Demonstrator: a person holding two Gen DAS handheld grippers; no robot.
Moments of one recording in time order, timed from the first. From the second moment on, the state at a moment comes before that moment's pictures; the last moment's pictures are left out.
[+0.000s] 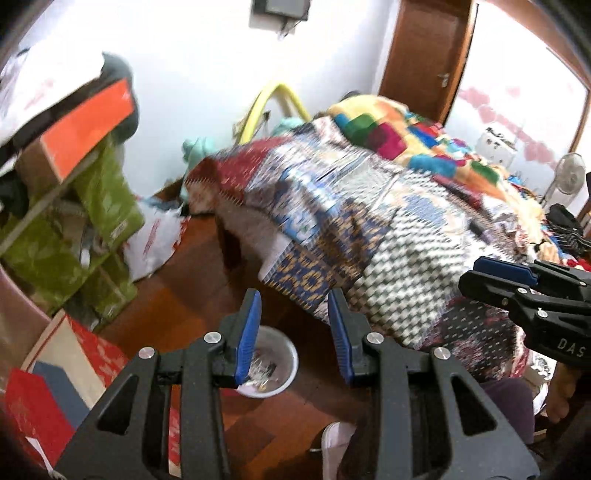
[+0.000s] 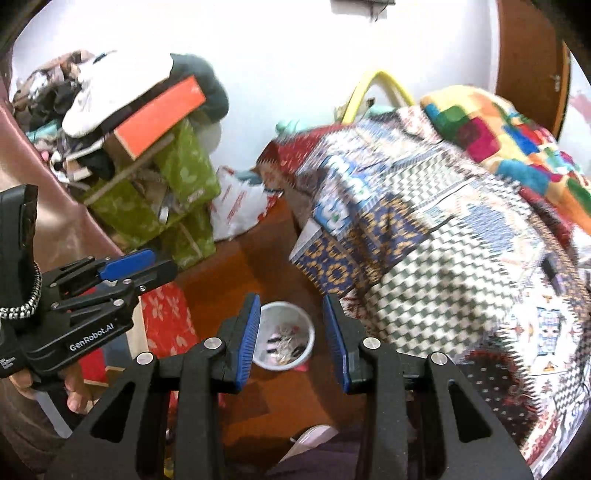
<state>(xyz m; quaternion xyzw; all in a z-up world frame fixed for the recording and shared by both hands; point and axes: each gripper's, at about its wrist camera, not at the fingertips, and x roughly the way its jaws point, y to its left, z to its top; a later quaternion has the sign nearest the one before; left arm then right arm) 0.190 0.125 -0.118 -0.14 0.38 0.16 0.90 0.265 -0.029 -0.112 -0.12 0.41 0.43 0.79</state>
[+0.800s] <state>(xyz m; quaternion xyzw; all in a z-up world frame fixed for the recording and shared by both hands) 0.349 -0.040 -0.077 -0.07 0.36 0.00 0.93 0.359 -0.240 -0.086 -0.04 0.36 0.23 0.90</state>
